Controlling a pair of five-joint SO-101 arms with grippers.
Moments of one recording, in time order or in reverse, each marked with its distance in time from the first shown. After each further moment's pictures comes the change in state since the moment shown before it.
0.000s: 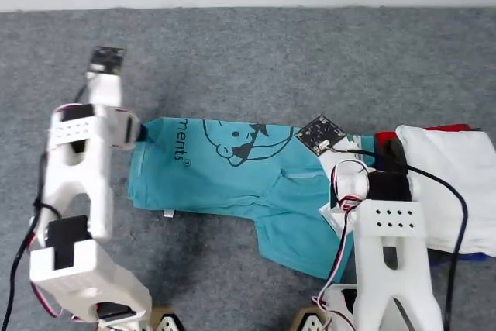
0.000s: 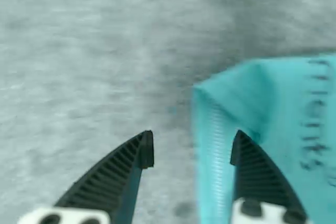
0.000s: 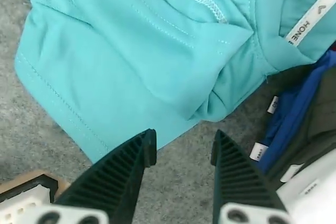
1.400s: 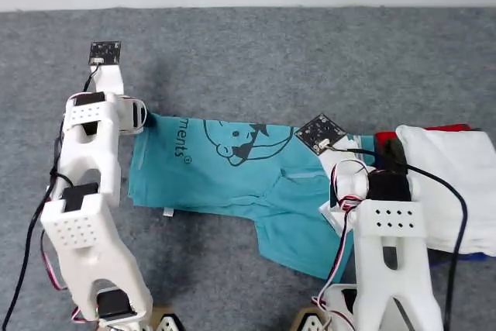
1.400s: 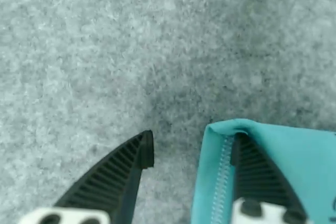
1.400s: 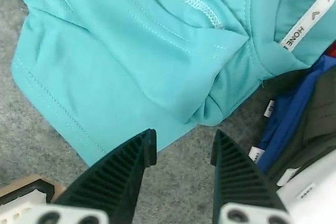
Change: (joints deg) left arm 3.0 22.9 -20.4 -1.9 8.9; right arm 0.0 0.0 0.2 -1.3 0.0
